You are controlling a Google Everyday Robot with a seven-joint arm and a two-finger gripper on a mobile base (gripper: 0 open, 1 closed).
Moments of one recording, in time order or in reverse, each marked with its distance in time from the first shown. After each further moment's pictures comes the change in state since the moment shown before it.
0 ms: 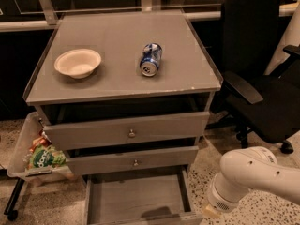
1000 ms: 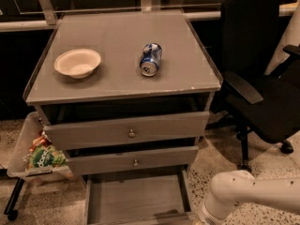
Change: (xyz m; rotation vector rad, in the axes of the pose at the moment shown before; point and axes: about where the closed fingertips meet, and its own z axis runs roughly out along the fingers) arm 0.014 0.011 0.113 -0.125 -0.025 0.076
